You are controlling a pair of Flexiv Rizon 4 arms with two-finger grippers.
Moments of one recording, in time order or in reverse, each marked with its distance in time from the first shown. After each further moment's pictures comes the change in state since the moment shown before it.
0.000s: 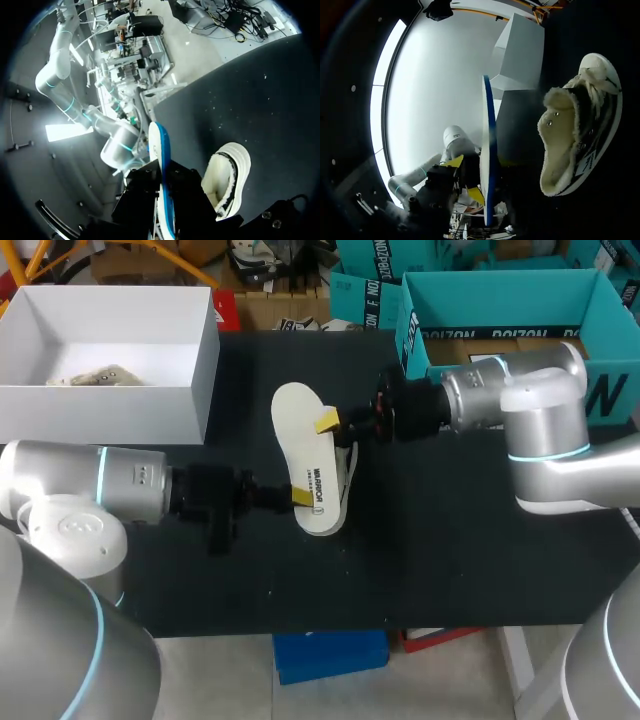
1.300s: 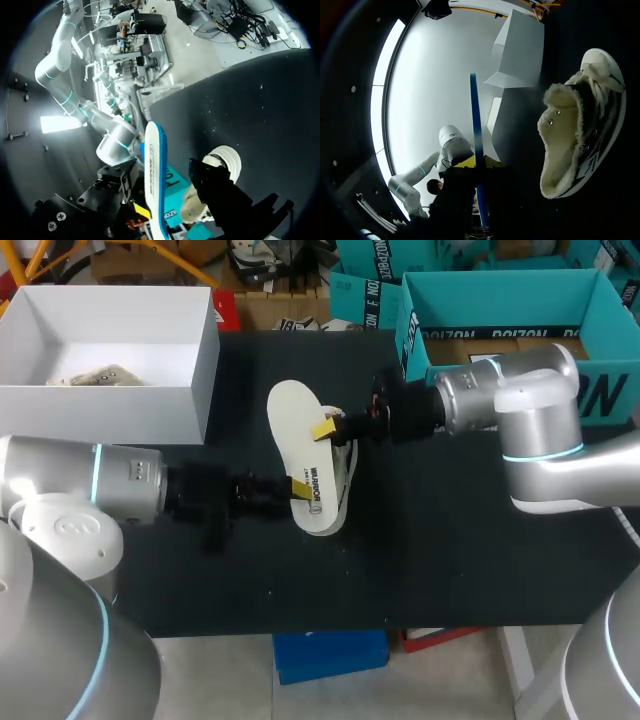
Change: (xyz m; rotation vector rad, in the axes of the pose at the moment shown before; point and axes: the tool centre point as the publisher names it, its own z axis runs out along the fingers) left arm 0.004 0.000 -0.010 -0.010 0.070 -0.081; right arm -0.006 0.000 0.007 0.018 0.009 0.011
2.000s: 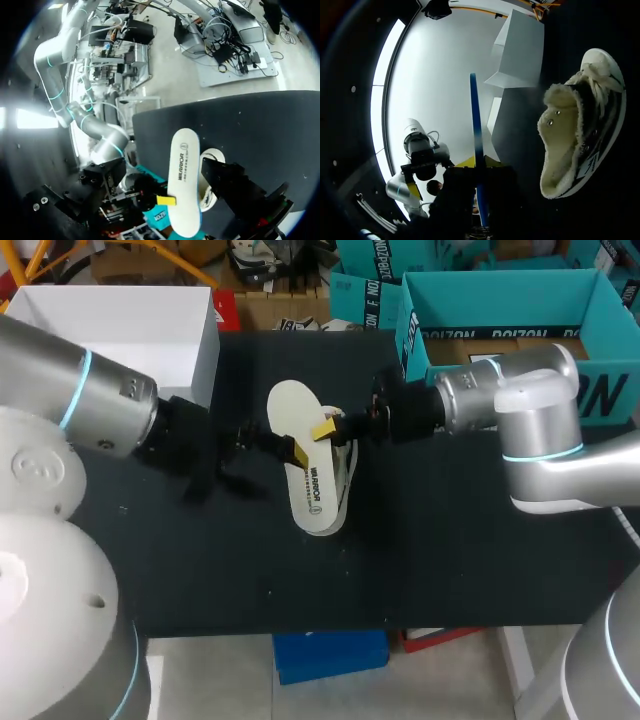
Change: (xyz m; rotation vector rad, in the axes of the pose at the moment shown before) left arm -0.073 0.000 -0.046 0.115 0.317 -0.072; right arm 0.000 0.000 0.000 0.000 0.000 0.000
